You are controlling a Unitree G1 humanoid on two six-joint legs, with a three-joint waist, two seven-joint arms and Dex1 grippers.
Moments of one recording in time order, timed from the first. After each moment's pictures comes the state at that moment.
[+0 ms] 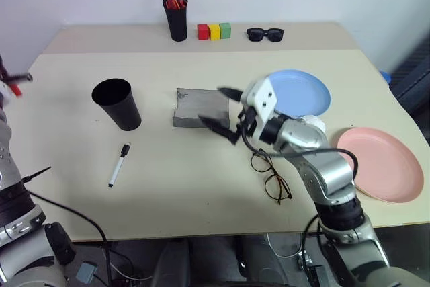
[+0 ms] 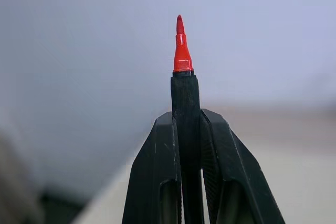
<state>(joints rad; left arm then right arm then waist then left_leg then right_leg) -0.57 0.66 0.58 -0.12 -0.26 0.51 -0.10 -0.55 -0.26 0.15 -0.31 0.30 0.49 0.55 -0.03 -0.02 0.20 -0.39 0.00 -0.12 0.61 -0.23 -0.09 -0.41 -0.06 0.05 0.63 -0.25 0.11</state>
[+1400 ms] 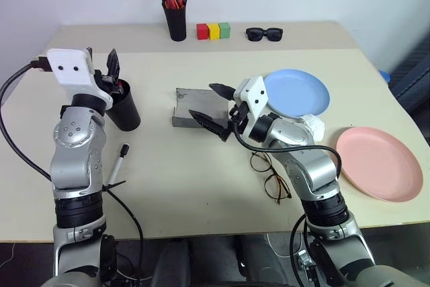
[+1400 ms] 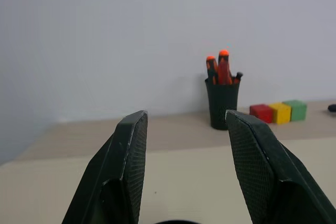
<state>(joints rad) -0.45 0.38 0.33 -0.30 -0.30 0.37 -0.10 -0.53 -0.22 0.20 -0.25 0.29 0.43 0.58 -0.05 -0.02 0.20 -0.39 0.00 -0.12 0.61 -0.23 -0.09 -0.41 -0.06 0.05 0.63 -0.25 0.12</state>
